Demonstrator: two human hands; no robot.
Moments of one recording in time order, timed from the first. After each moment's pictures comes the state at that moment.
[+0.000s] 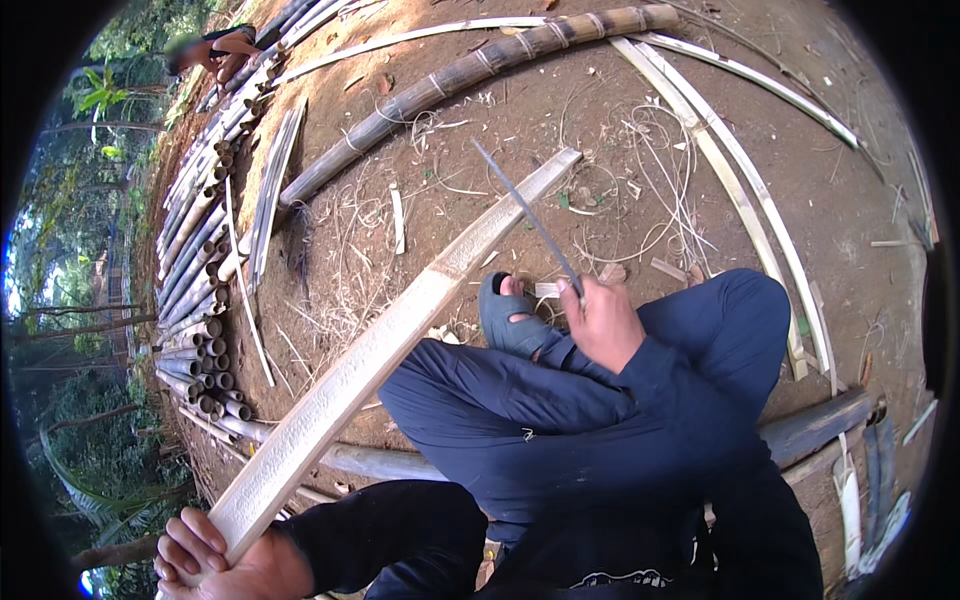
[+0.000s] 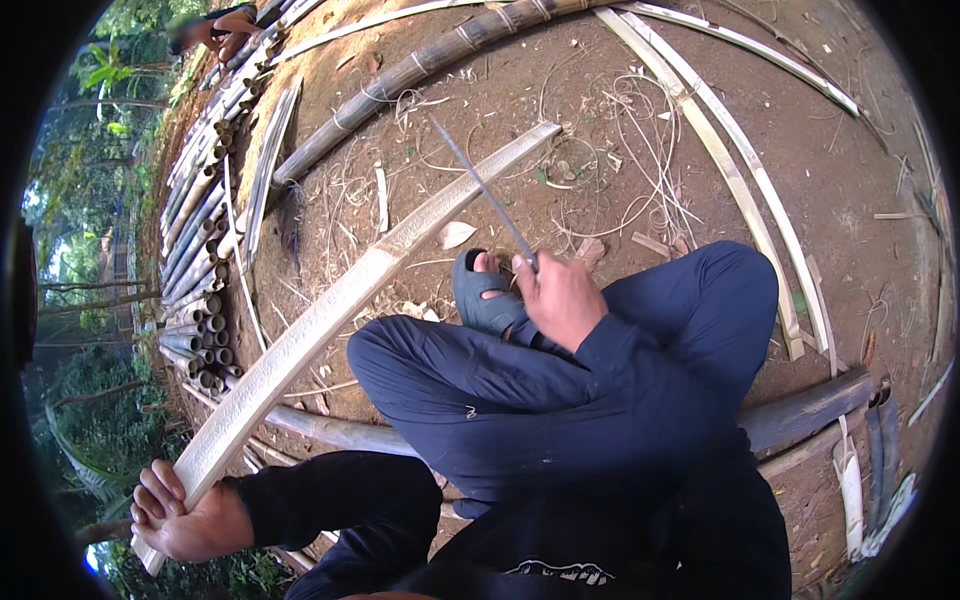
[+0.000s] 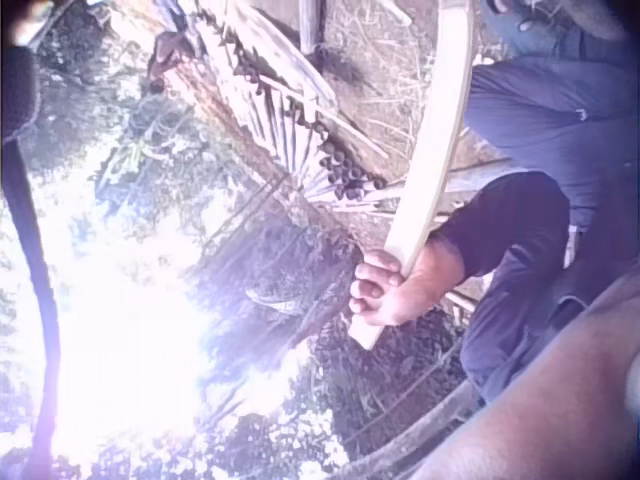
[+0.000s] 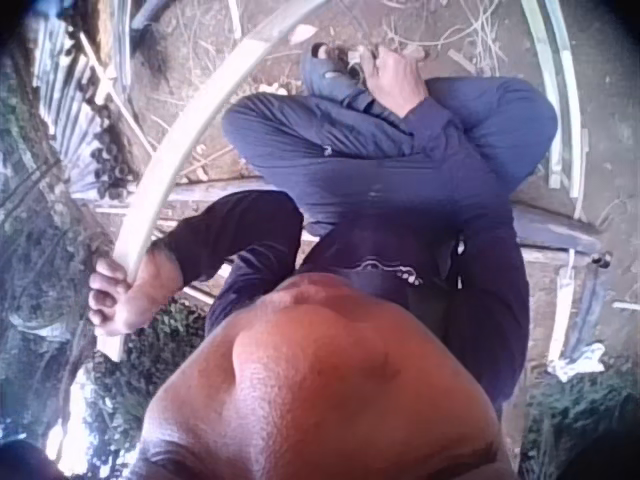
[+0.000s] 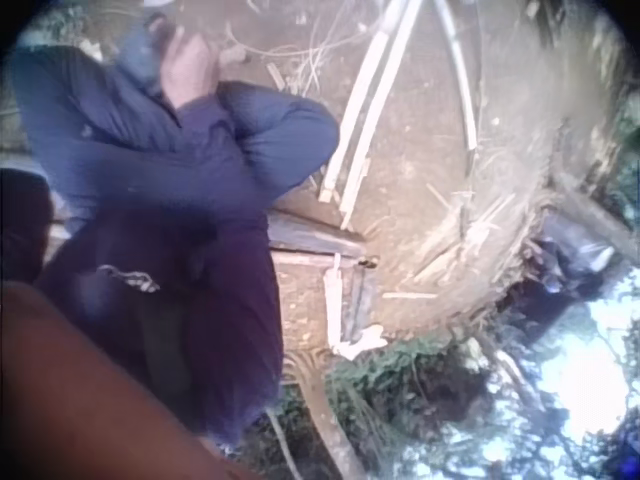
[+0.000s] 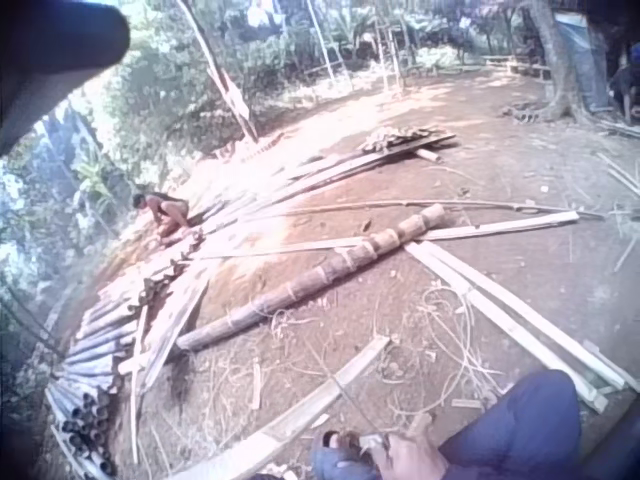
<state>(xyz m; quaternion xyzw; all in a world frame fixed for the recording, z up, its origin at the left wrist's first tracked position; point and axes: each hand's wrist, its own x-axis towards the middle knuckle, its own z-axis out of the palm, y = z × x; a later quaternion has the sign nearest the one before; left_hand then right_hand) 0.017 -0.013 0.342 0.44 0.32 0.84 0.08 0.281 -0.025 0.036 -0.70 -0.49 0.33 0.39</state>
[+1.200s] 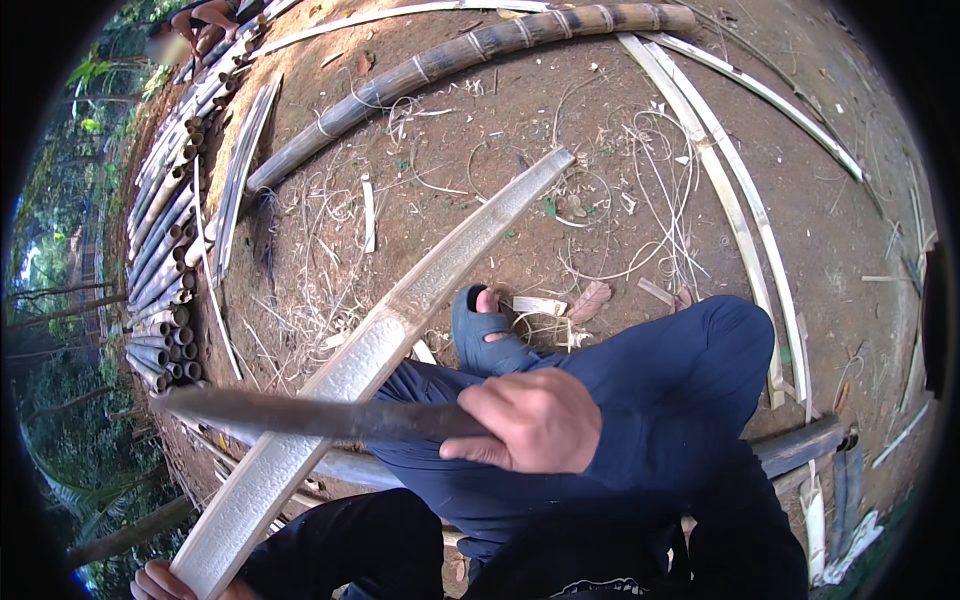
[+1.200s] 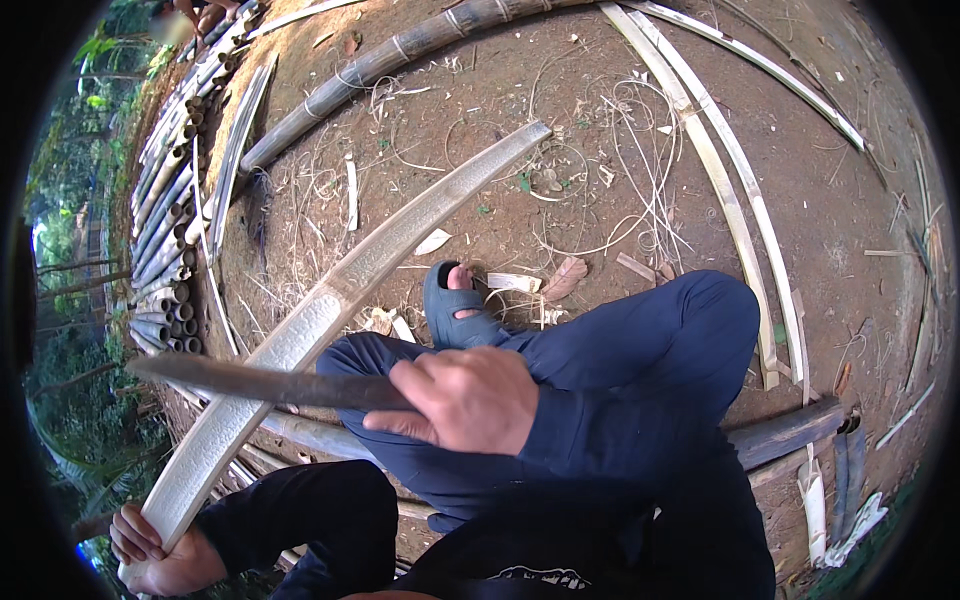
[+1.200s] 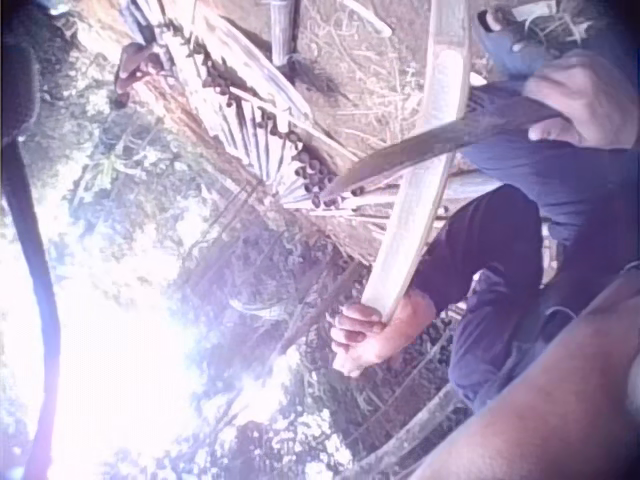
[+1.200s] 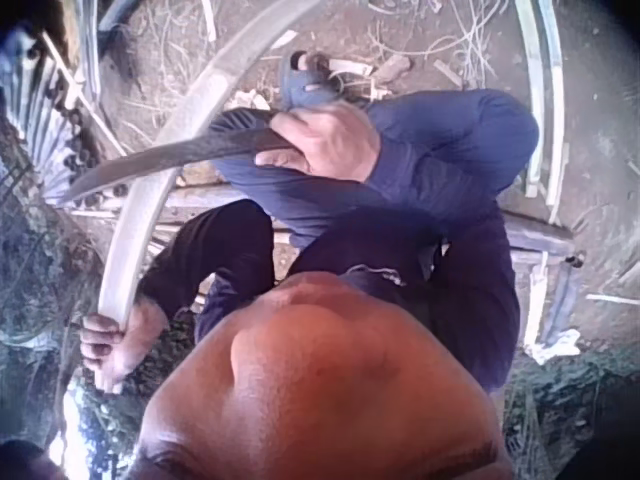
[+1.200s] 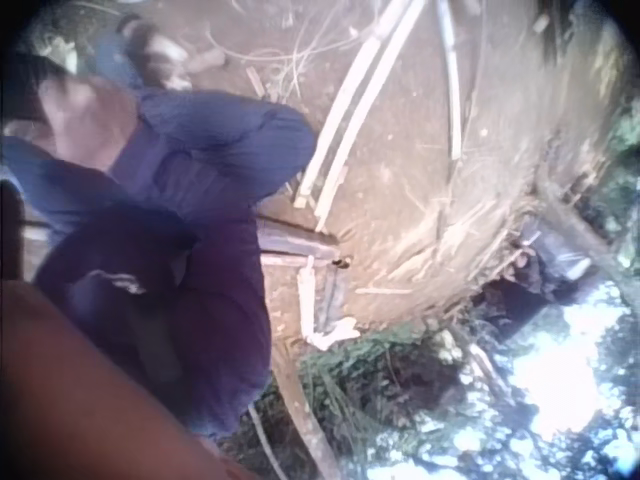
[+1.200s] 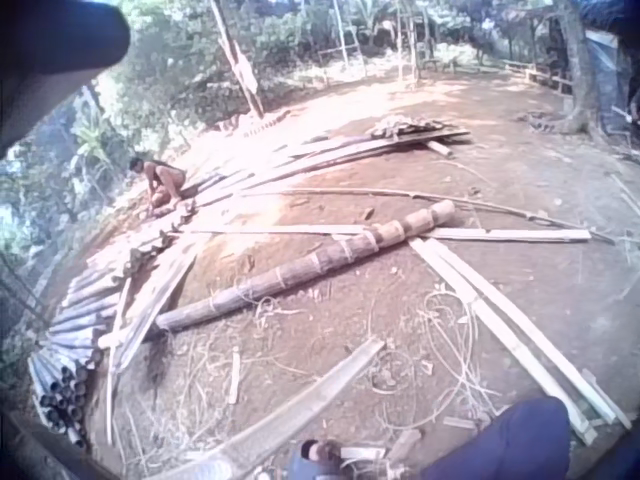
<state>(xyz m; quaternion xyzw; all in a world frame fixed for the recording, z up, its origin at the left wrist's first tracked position) -0.030 0.011 0.347 0.56 0.31 0.76 0.08 0.260 -0.013 0.122 -0.48 -0.70 0.29 0.44</state>
